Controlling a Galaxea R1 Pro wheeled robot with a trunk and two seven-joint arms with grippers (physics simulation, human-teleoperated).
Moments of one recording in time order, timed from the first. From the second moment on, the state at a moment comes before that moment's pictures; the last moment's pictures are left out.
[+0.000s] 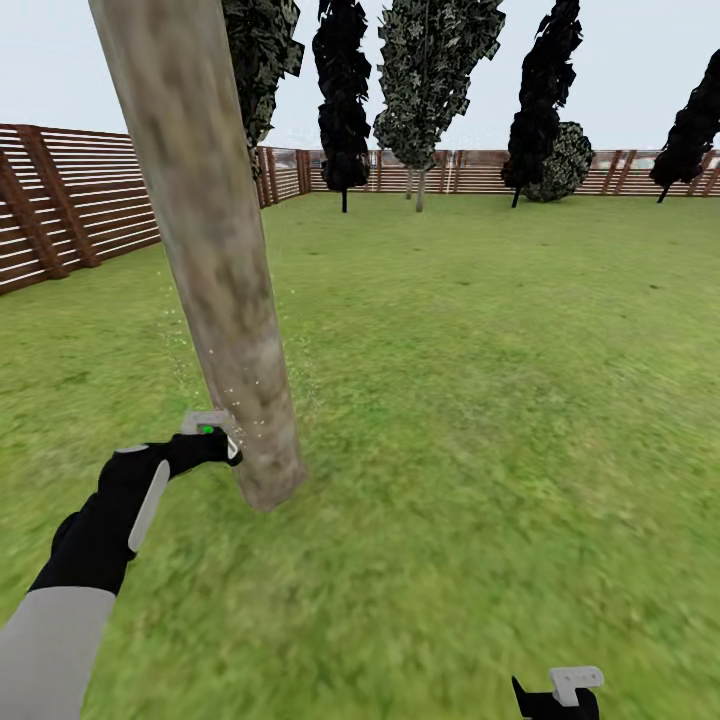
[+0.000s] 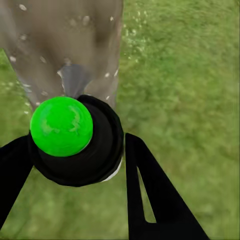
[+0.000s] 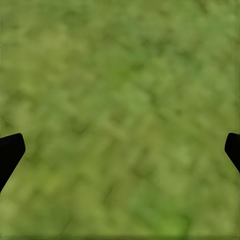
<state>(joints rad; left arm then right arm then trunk) -0.70 0.18 0.04 -1.22 0.08 0.71 -0.24 -0.41 -0.11 -1.00 -0.15 0.95 -0.45 0.15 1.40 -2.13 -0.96</state>
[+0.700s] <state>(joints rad) -0.81 0.25 0.07 -1.33 0.08 0.97 -0.38 -0.41 -0.11 -1.00 -0.15 0.95 -0.45 0.16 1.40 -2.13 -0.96</state>
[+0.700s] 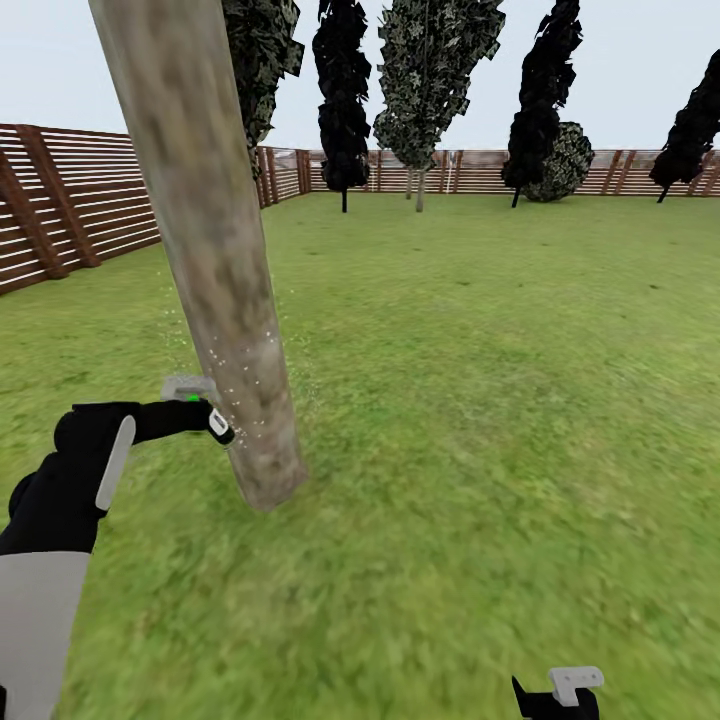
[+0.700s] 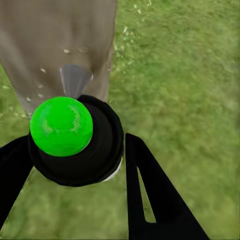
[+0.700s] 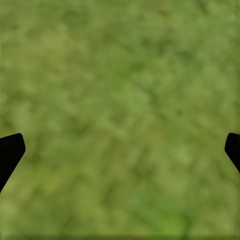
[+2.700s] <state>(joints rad) -0.70 0.12 0.08 -0.78 0.06 0.63 -0.09 -0.41 -0.10 -1.00 -0.15 0.95 -0.45 0.16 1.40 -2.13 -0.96</state>
